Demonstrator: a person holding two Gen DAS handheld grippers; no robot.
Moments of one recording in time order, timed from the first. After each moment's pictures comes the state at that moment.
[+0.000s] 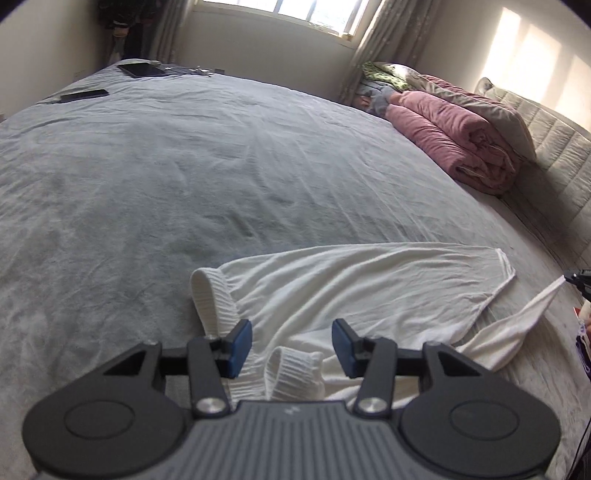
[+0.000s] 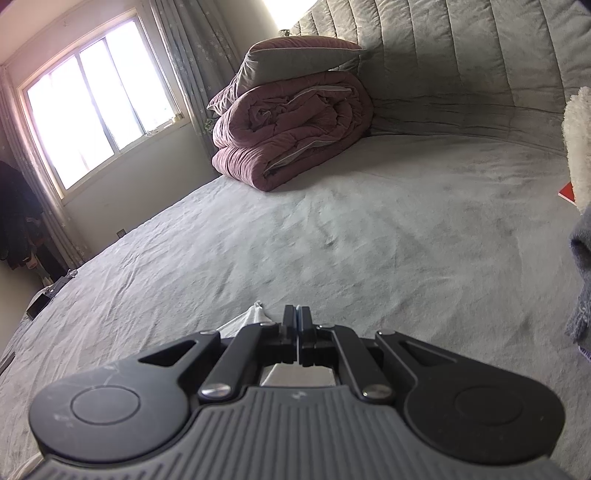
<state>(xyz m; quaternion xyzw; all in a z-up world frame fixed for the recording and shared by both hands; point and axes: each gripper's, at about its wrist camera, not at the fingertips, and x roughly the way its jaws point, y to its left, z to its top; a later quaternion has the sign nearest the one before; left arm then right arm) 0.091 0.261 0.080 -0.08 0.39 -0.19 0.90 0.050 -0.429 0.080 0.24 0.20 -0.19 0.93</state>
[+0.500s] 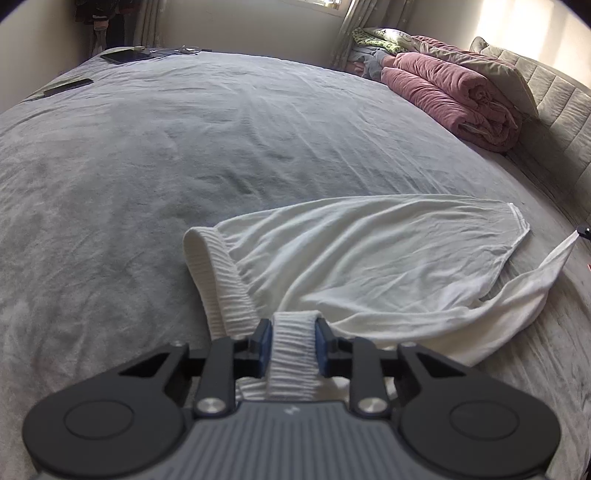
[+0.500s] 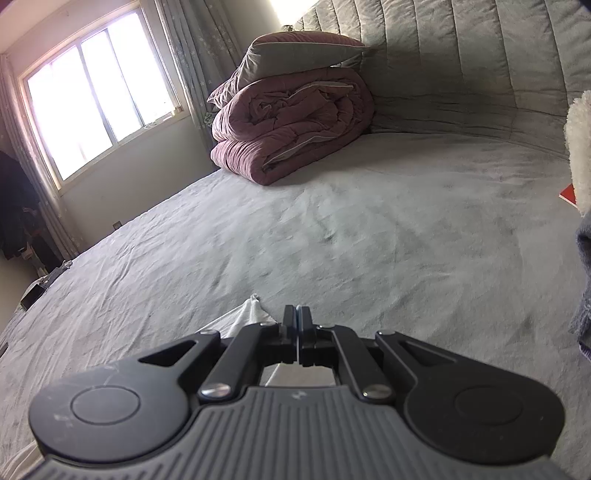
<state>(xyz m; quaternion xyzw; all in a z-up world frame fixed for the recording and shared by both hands) 0.093 0.250 0.054 -0.03 0.41 -0.18 0.89 0.053 -0.426 0.076 0.23 0.21 -0.19 0.93</state>
